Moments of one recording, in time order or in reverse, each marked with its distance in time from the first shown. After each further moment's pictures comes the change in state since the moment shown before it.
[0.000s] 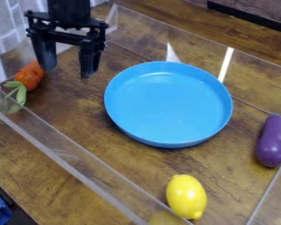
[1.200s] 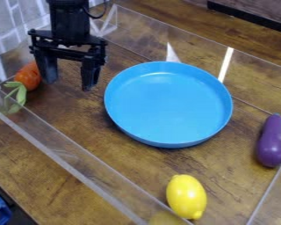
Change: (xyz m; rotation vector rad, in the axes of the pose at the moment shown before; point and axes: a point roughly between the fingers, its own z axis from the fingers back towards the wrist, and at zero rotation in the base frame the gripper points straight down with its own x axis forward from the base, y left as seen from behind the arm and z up) arm 0.010 0.003 -0.024 0.004 0.015 0.038
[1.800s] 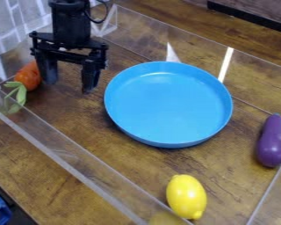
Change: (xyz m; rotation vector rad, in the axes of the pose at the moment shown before) arm 0.002 0.000 -0.004 0.032 -0.004 -0.006
